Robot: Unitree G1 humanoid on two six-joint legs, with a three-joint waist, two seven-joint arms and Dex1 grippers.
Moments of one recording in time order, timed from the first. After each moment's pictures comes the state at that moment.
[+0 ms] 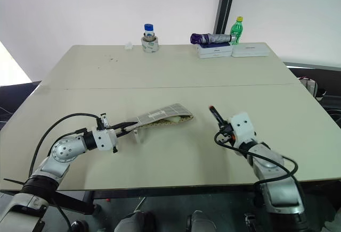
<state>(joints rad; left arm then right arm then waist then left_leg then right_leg) -0.39 0.63 -0.14 0.45 0.08 -0.82 -0.69 -0.11 -0.54 -0.09 -0.29 0.18 0.39 0.58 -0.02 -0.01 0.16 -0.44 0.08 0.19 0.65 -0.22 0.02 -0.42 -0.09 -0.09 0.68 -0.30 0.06</state>
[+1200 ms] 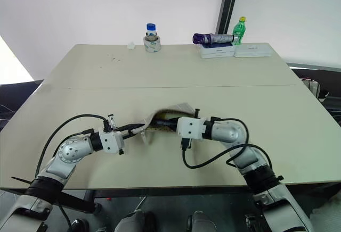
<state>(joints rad) -0.37 0.60 -0.18 0.35 0.09 -0.77 -0.70 -0.51 -0.52 0.32 0.11 -0.18 -0.21 0.83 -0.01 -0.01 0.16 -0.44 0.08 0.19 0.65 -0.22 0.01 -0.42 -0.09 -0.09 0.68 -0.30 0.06</state>
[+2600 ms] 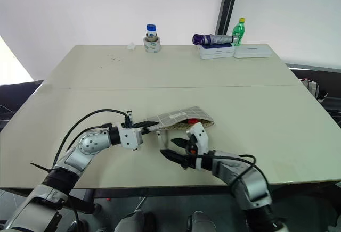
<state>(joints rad) -0.48 0.51 -0.26 0.35 0.25 -0.68 -0.67 -0.21 -0.28 0.15 -0.23 0.51 0.66 0.66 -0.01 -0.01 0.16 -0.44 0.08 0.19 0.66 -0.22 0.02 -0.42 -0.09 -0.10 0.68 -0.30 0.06</state>
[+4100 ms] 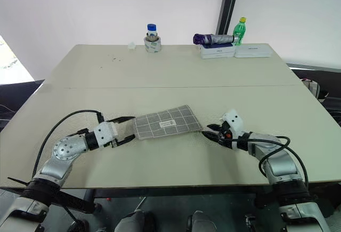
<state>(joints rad) -0.30 0.62 -0.10 0.26 -0.22 -0.41 -0.83 -0.34 -0.64 0.01 0.12 0.36 0.35 0.88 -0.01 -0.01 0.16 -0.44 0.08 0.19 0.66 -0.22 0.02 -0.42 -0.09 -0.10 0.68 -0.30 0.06</state>
